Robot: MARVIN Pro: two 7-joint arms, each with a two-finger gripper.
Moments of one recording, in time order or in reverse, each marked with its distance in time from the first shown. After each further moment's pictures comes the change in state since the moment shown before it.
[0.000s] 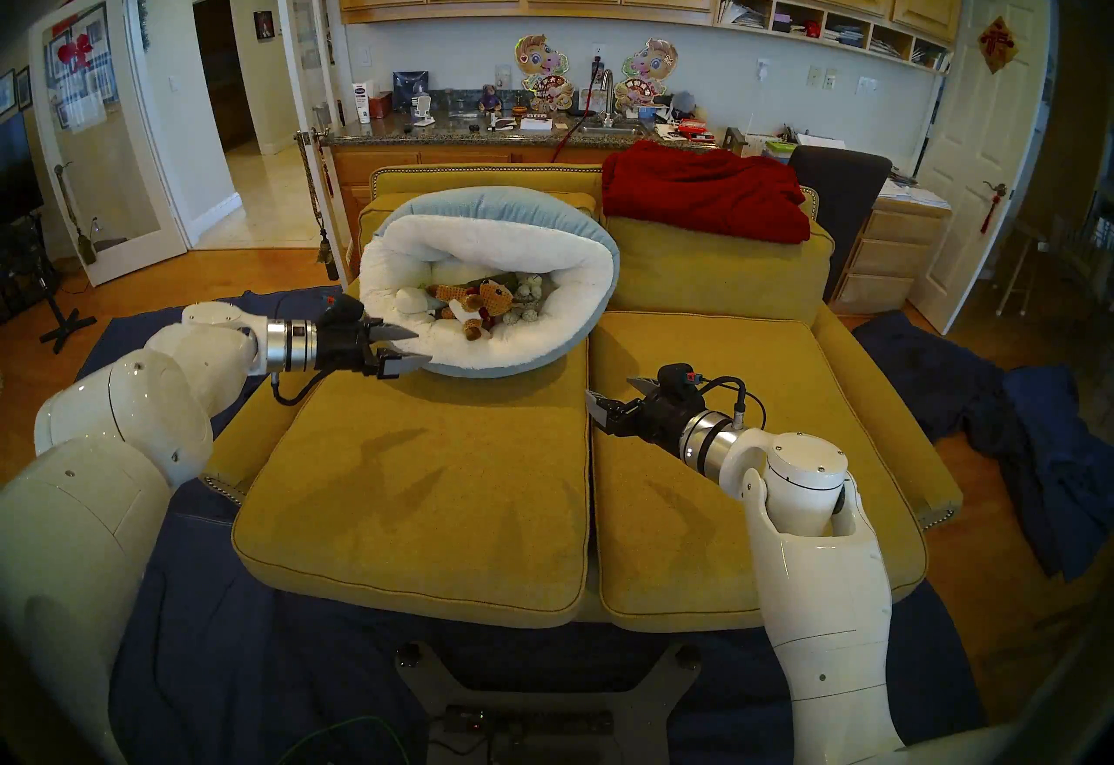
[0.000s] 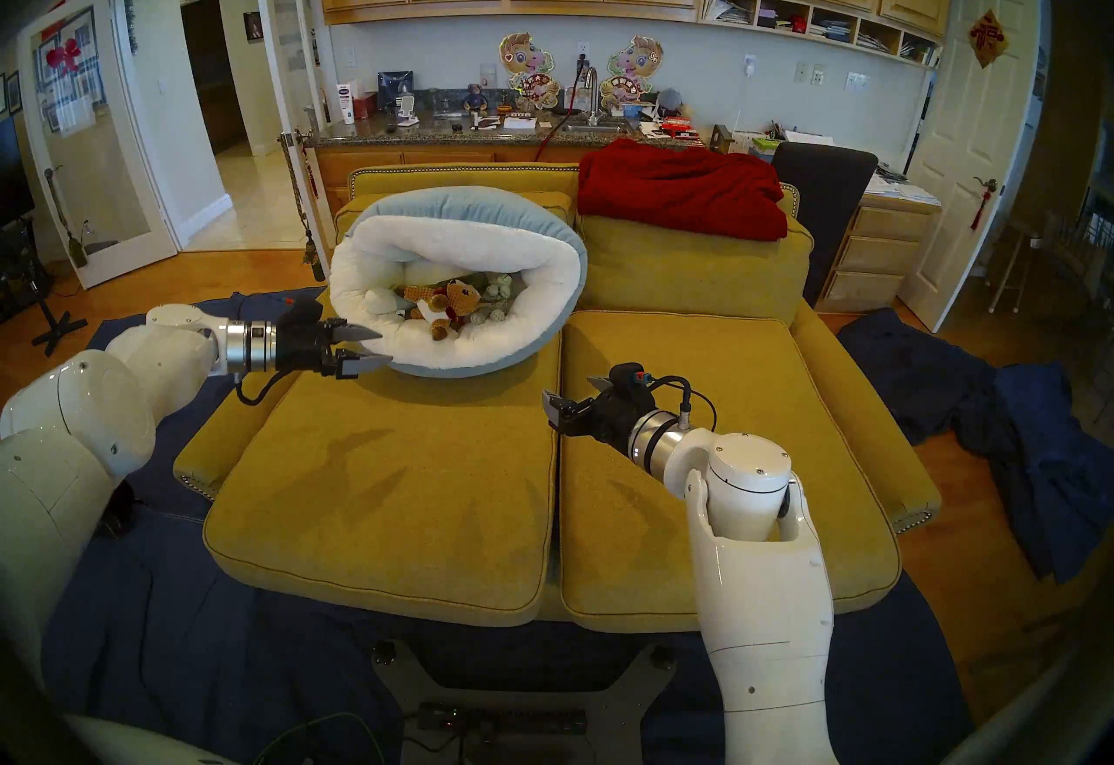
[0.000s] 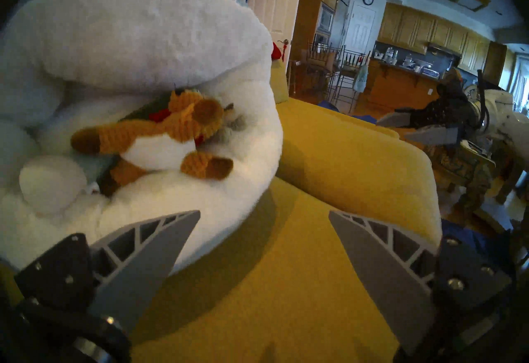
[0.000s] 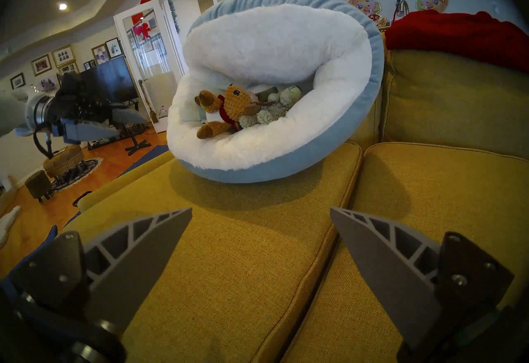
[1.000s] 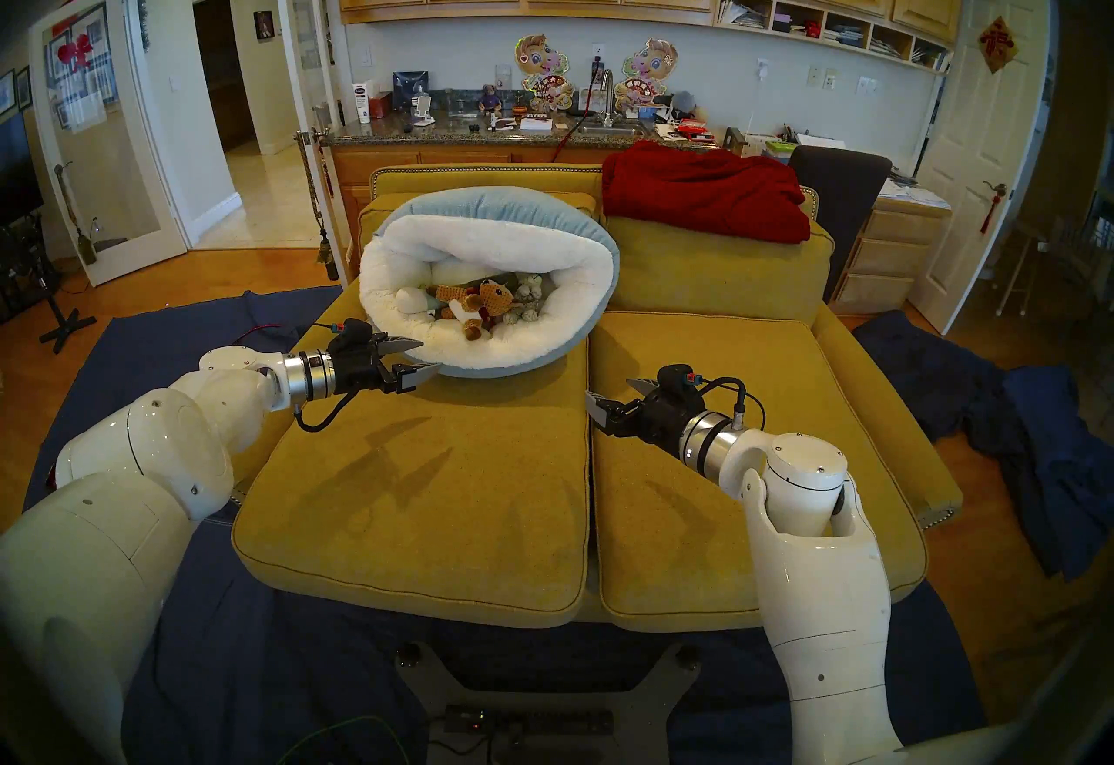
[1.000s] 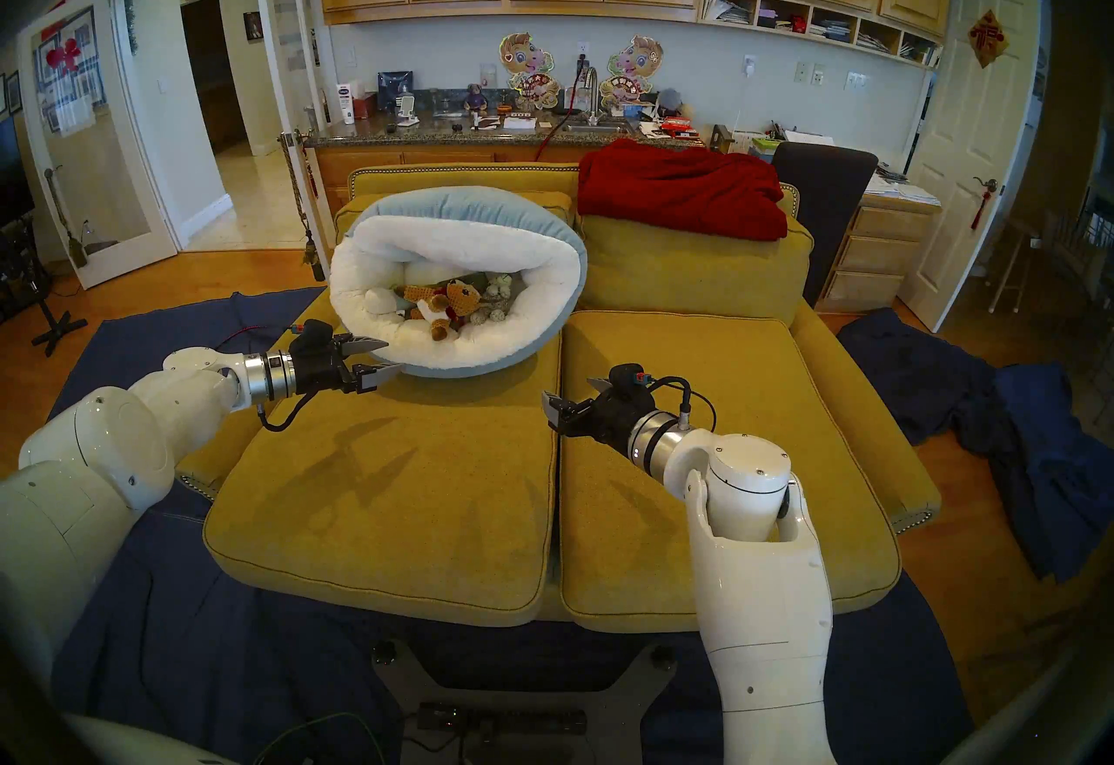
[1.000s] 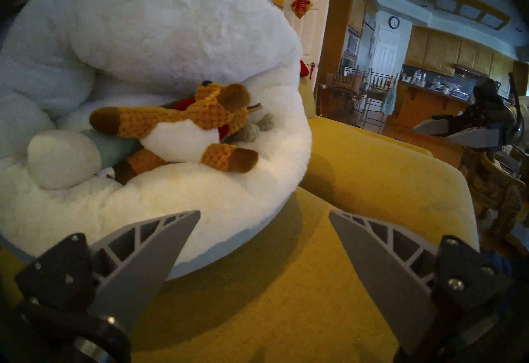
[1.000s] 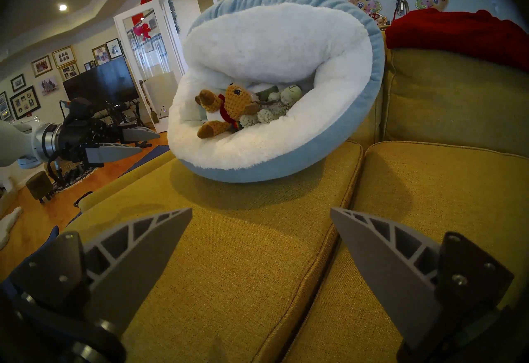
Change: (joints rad) left arm 0.088 -0.044 -0.106 -0.008 -0.052 -0.102 0.153; right arm 0.000 -0.006 0.004 0.002 -0.004 0.000 0.007
